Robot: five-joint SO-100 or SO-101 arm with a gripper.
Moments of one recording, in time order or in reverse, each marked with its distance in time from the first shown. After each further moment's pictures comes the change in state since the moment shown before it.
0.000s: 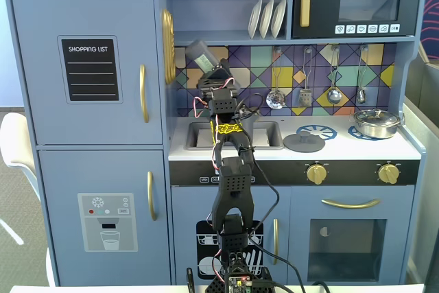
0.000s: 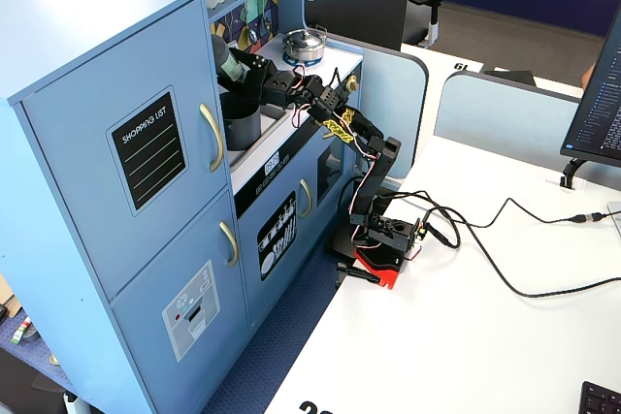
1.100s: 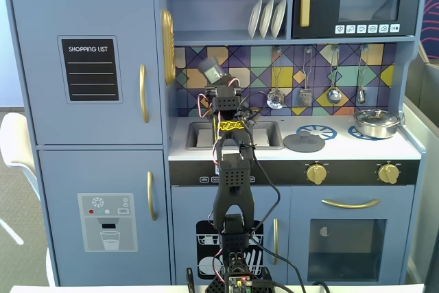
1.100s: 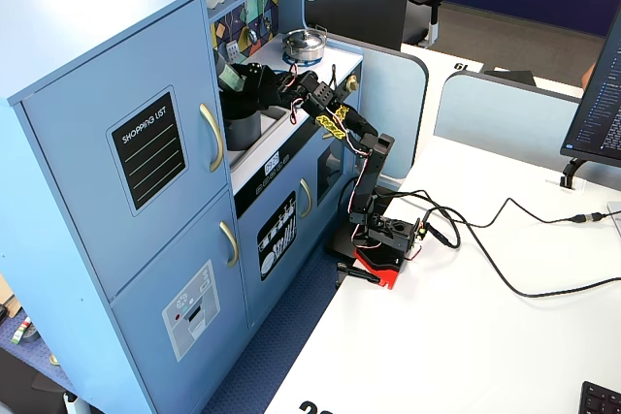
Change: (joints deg) arm 2.9 -5.4 -4.7 10.0 2.0
